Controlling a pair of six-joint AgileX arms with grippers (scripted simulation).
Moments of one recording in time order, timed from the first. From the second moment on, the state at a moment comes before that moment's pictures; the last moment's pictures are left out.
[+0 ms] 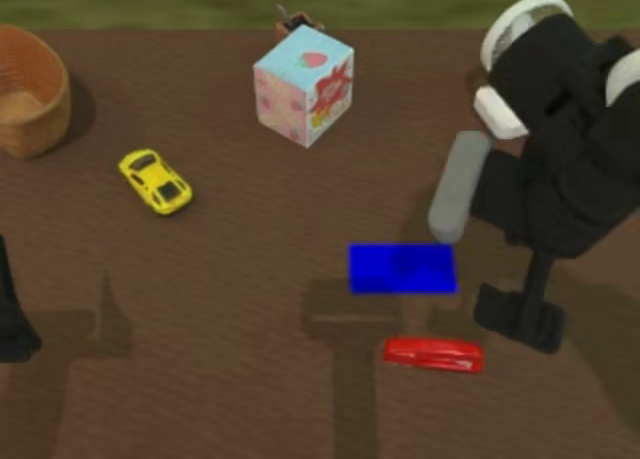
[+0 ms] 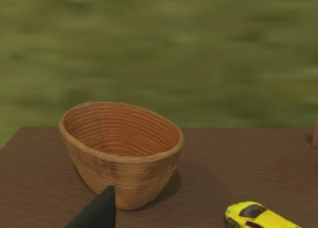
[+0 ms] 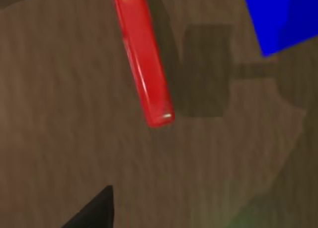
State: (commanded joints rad) left arm 0.00 0.00 0.00 0.00 0.00 0.00; right arm 0.57 1.59 1.20 -0.94 0.00 -0.63
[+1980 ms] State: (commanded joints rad) left arm 0.00 0.00 0.00 0.00 0.00 0.00; right arm 0.69 2.05 1.23 -0.75 0.00 -0.75
